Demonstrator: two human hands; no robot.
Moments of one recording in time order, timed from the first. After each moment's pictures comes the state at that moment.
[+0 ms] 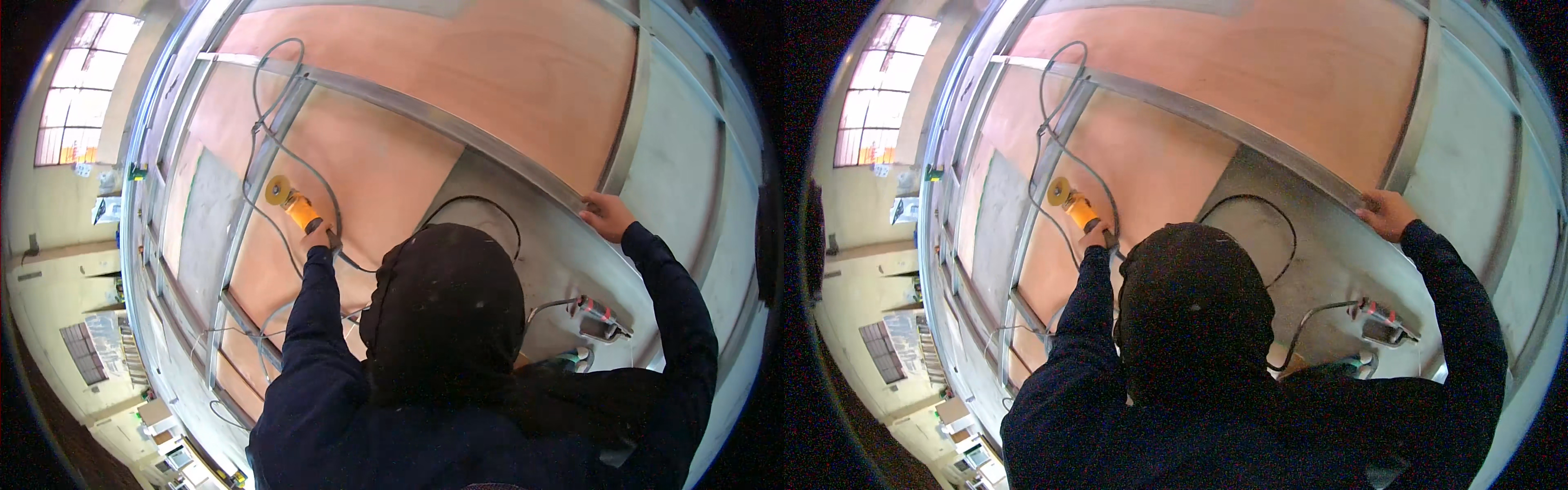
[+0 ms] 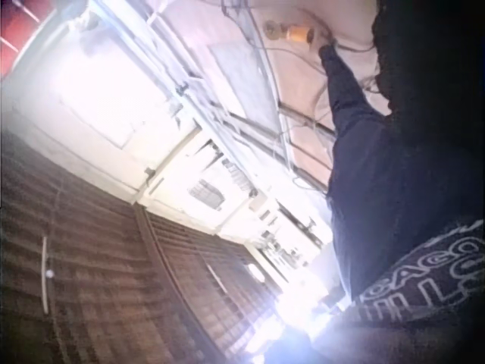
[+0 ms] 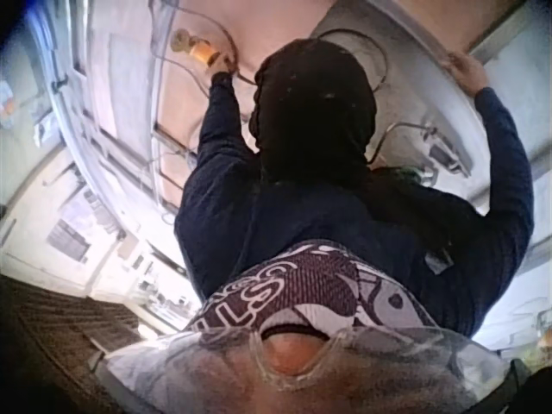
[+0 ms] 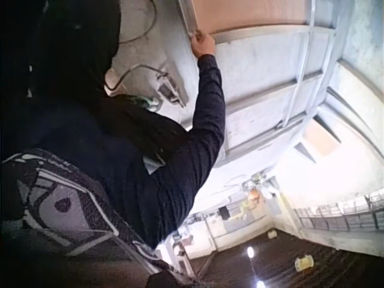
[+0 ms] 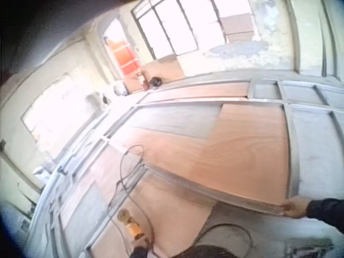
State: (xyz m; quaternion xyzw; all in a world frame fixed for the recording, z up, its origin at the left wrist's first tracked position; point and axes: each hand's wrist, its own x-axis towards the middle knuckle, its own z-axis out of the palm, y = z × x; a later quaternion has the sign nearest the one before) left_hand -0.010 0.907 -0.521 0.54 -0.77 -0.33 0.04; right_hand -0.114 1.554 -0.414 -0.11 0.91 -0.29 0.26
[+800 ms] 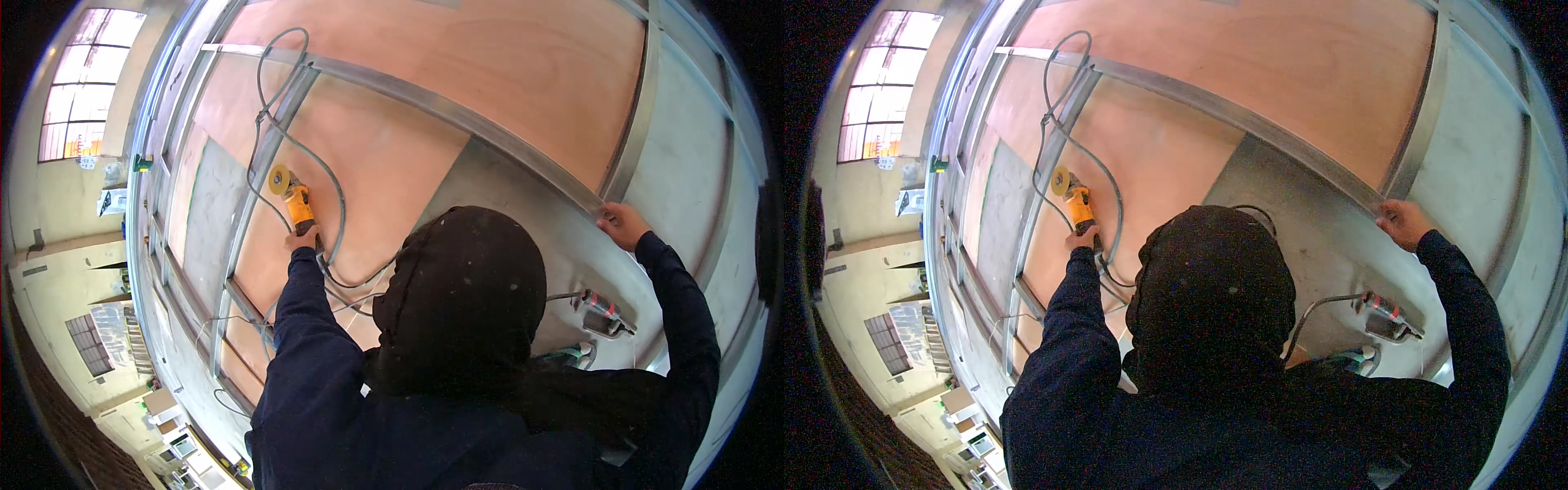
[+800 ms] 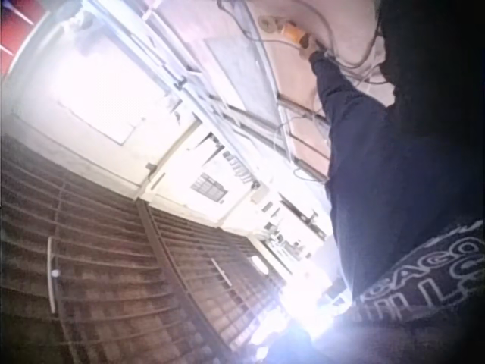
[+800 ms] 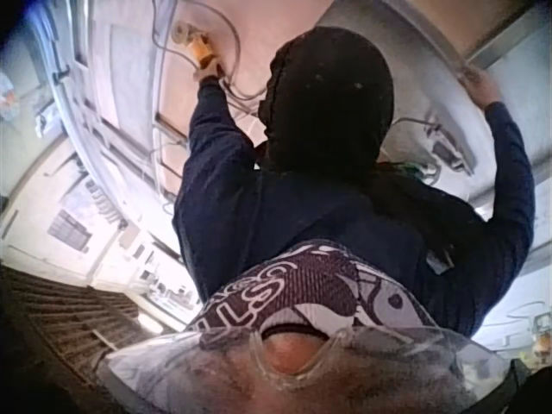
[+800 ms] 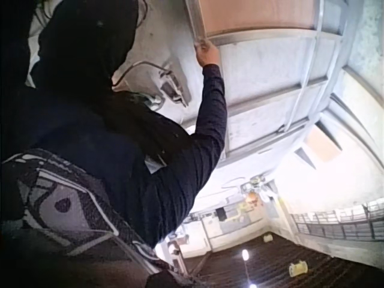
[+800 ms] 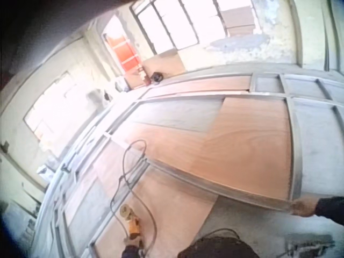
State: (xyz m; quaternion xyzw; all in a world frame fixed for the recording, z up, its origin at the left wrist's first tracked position) left_hand 0.045 0.864 -0.490 0.48 -0.86 -0.15 0.05; right_hand -0.099 1.574 -0.422 -0.10 0.90 -0.29 0.31
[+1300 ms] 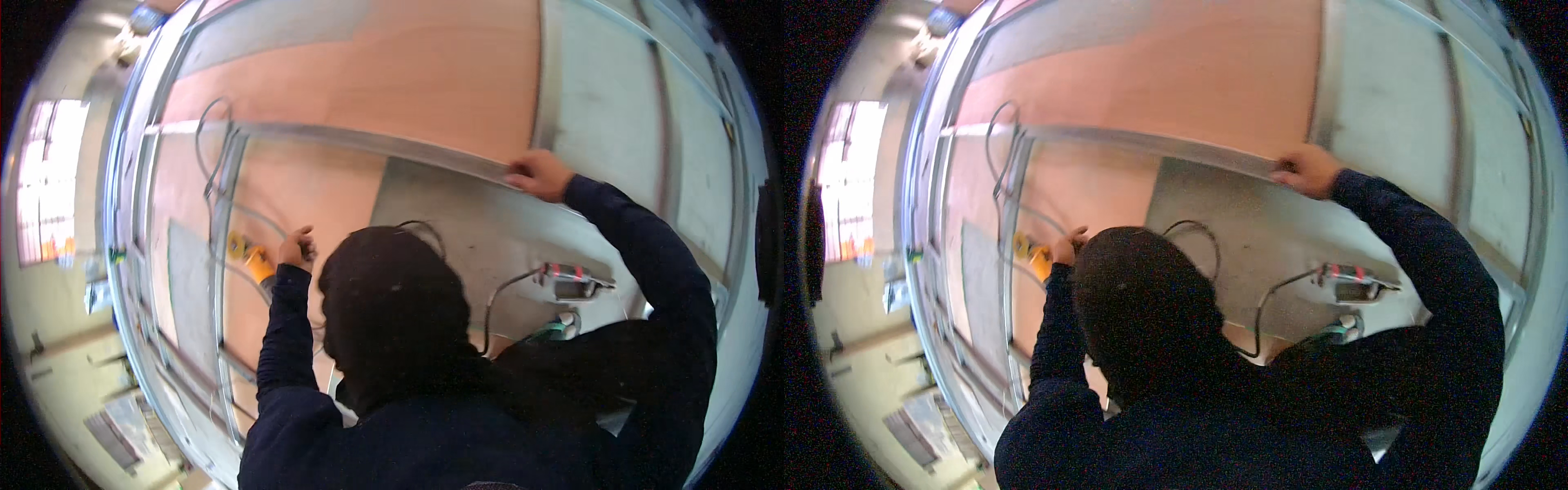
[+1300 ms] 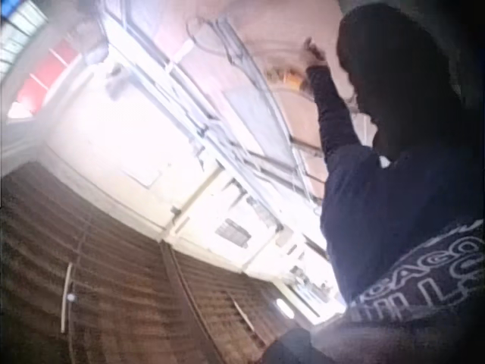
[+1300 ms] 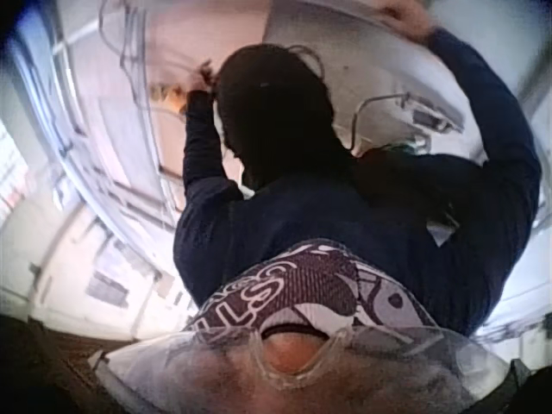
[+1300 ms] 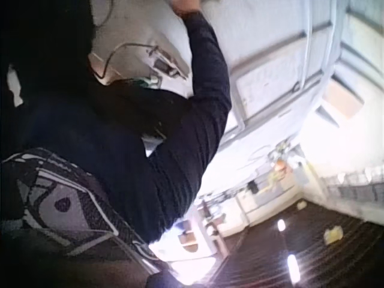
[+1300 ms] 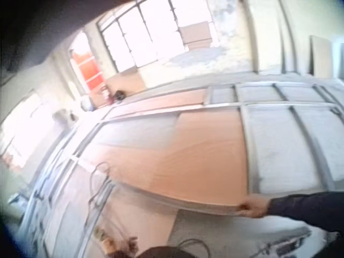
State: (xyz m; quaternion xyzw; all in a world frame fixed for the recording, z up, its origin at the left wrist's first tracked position) left_hand -0.066 0.977 -0.467 0.36 -0.60 -0.69 -0.19; right_hand -0.124 1.546 -0.390 -0.20 0.90 -0.32 0.21
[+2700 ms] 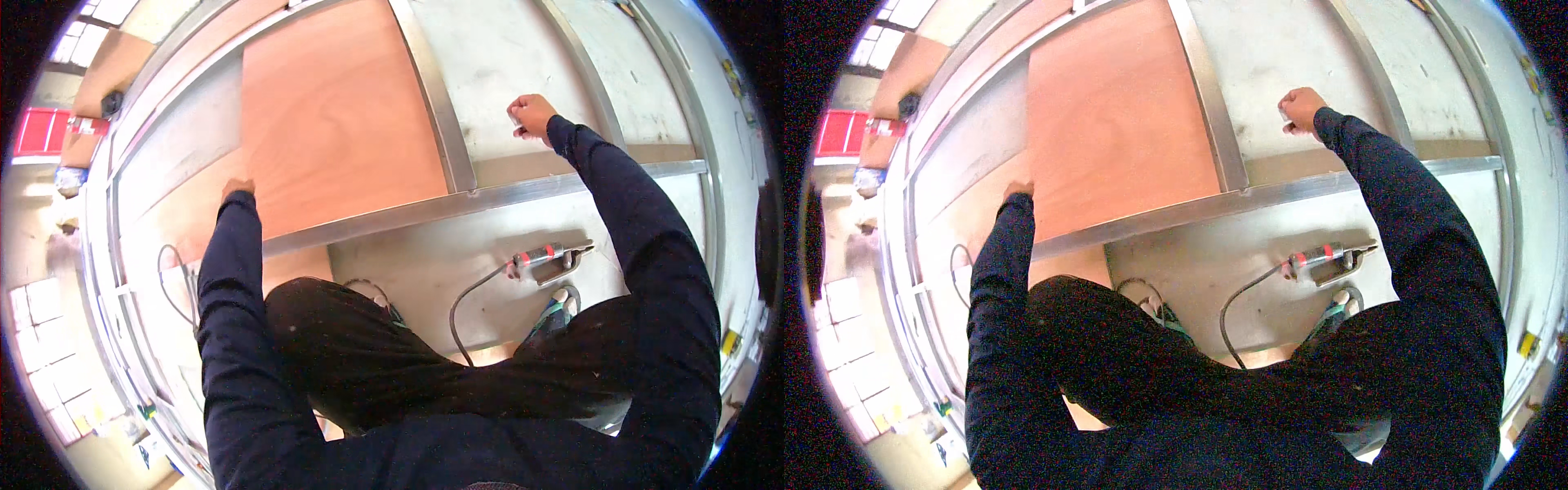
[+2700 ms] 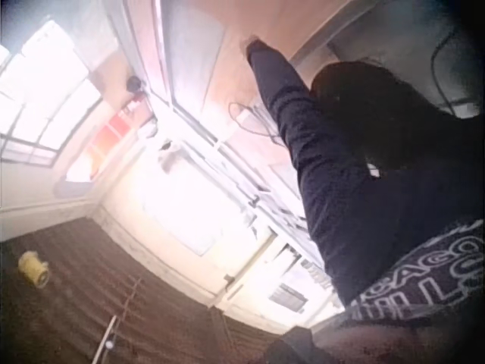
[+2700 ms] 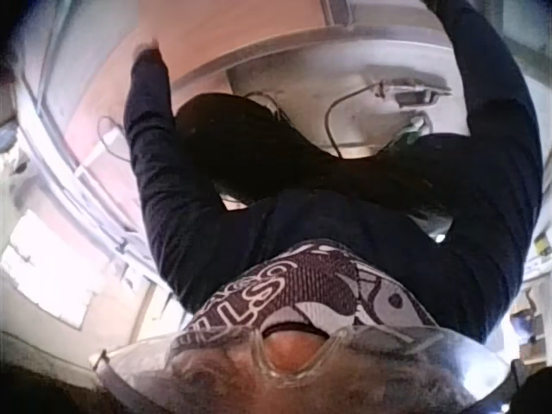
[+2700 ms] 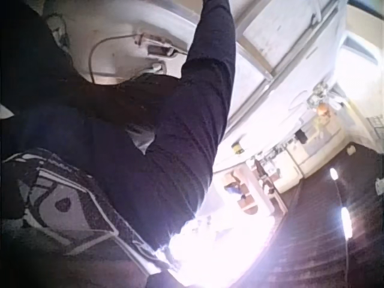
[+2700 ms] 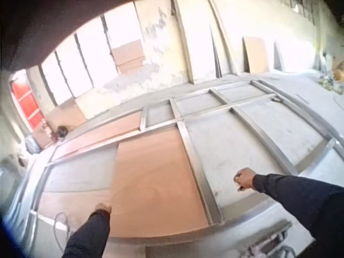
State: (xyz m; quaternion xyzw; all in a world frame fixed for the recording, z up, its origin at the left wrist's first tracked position) left_hand -0.462 1.184 -0.467 -0.01 -0.99 0.08 -0.12; right_hand -0.129 1.727 -0.406 0.38 0.75 -0.55 0.05
